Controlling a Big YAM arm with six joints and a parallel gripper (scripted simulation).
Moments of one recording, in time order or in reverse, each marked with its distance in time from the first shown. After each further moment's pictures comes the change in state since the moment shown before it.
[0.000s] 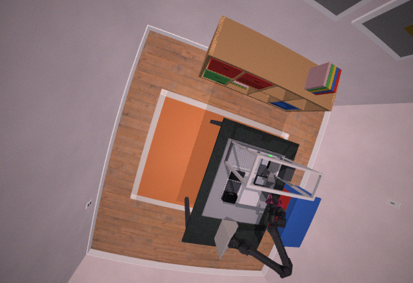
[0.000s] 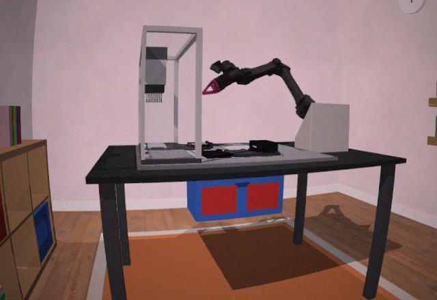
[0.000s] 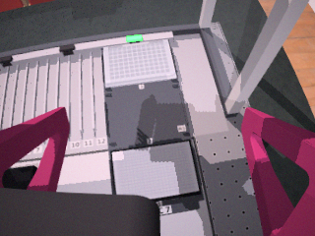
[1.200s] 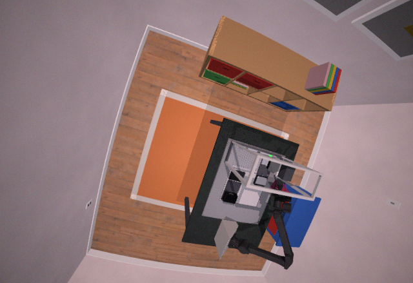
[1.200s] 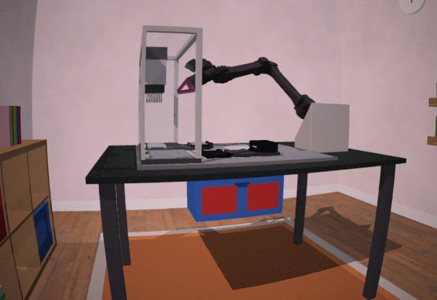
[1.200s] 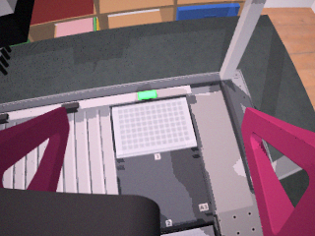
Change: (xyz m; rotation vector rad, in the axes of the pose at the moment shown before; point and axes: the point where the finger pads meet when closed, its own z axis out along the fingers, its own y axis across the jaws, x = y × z) arm -0.064 0.028 0.108 0.006 -0.005 0.005
